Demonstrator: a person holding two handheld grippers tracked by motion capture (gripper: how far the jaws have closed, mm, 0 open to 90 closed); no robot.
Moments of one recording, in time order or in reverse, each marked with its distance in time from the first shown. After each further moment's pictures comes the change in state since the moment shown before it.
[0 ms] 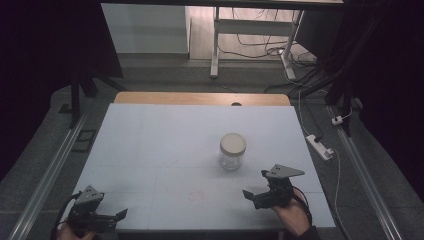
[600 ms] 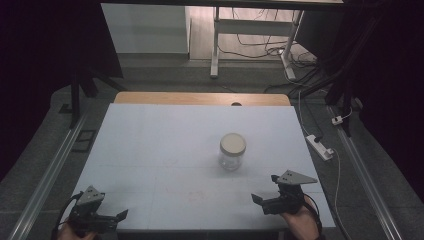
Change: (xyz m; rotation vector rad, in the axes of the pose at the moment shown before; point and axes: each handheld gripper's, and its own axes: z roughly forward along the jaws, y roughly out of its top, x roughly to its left) left arm -0.003 0.000 0.001 0.007 0.008 0.022; right arm -0.001 -0.016 -0.025 -0.016 -0.048 0.045
